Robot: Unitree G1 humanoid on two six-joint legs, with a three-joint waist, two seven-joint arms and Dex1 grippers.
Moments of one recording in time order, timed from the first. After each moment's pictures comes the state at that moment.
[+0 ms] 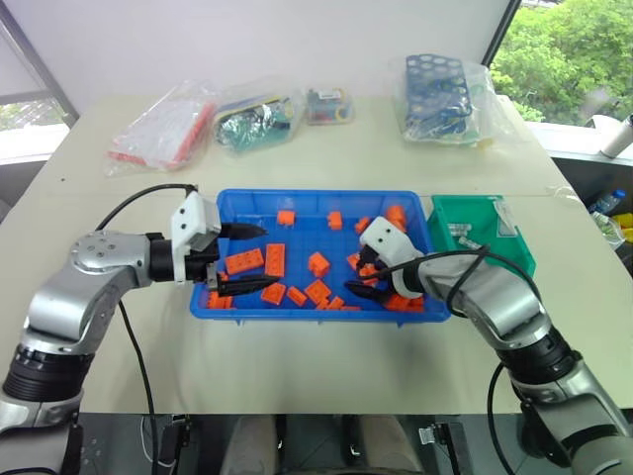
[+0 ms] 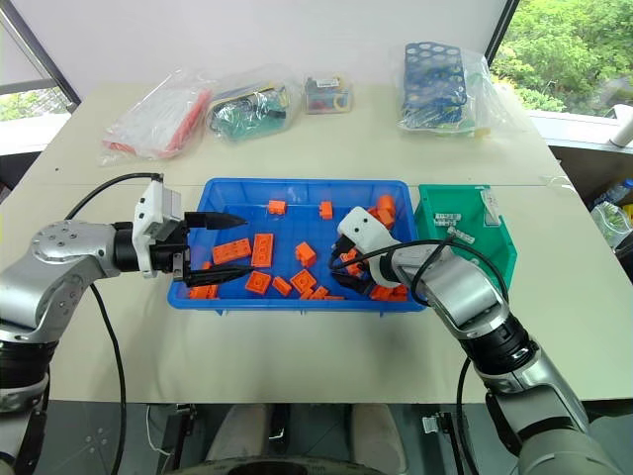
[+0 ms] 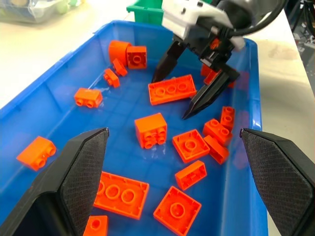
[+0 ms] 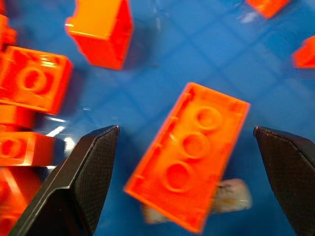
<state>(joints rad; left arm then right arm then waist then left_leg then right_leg) -0.39 0.80 0.02 -0.27 -0.55 0.52 -1.11 -0.55 -0.61 0.35 -0.35 0.24 1.12 0.51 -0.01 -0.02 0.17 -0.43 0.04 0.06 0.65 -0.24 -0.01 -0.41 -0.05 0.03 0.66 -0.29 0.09</state>
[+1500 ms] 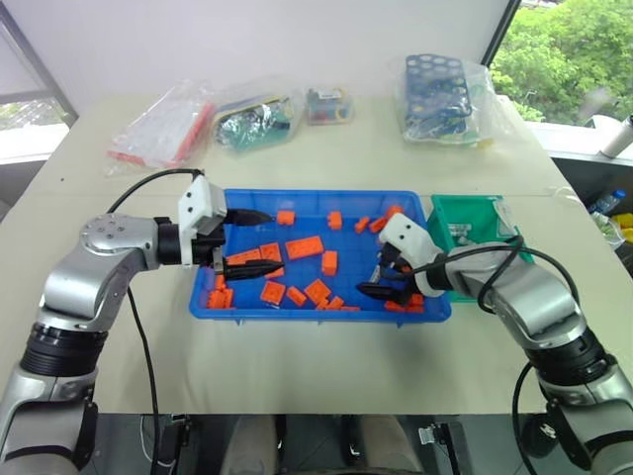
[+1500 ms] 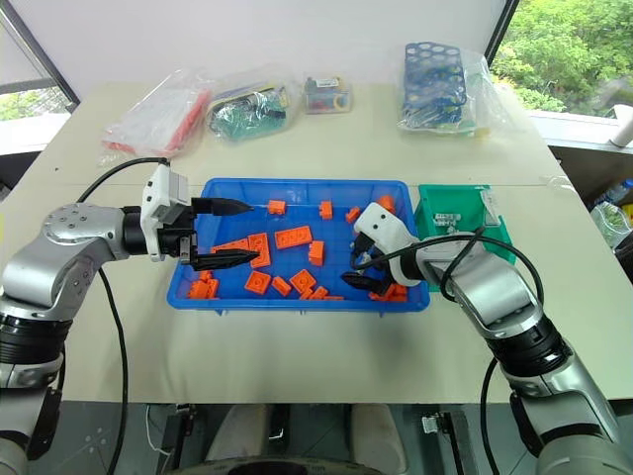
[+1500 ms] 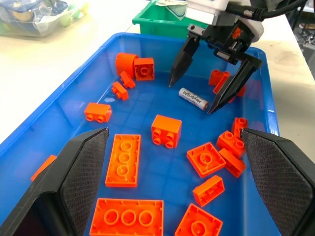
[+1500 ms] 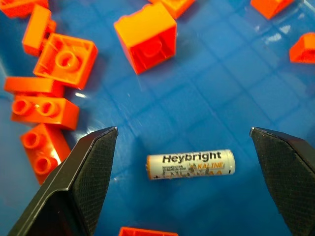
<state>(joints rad) -0.48 0.76 -0.02 -0.16 -0.51 0.49 -1.16 -0.52 -0.71 0.27 -0.36 0.29 1.10 0.72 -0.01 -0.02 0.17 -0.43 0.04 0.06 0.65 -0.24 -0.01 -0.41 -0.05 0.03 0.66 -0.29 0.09</state>
